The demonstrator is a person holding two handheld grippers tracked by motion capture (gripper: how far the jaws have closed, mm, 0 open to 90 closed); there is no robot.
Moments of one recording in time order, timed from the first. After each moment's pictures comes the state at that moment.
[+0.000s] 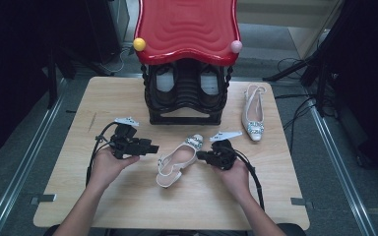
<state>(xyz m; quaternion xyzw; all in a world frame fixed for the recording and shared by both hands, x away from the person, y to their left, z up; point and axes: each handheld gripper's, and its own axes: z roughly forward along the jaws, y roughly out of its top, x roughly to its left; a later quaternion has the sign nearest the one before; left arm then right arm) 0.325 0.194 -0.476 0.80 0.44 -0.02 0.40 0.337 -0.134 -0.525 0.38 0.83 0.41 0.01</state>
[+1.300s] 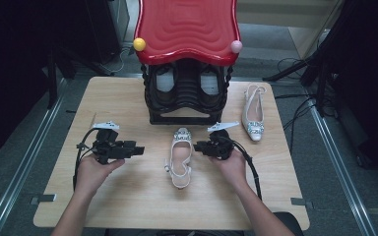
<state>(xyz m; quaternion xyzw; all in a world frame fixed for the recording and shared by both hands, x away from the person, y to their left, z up) 0.309 0.234 -0.481 0.77 0.47 0.00 0.43 0.366 -0.129 -0.521 0.37 0.83 0.42 0.02</state>
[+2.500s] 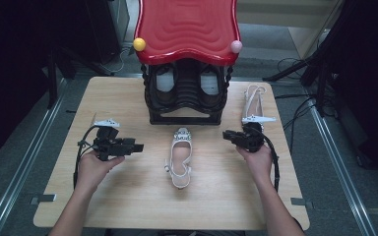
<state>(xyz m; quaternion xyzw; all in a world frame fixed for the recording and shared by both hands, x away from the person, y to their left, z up) 0.318 0.238 -0.487 0.77 0.48 0.01 0.42 0.383 -0.214 -0.502 0.46 0.76 0.44 0.07</state>
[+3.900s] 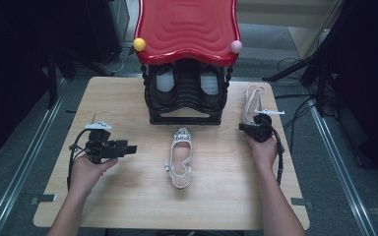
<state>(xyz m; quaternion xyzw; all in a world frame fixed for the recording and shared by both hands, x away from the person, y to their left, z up) 0.309 0.257 -0.488 0.76 0.50 0.02 0.42 0.433 -0.254 -0.530 0.56 0.72 0.40 0.11</state>
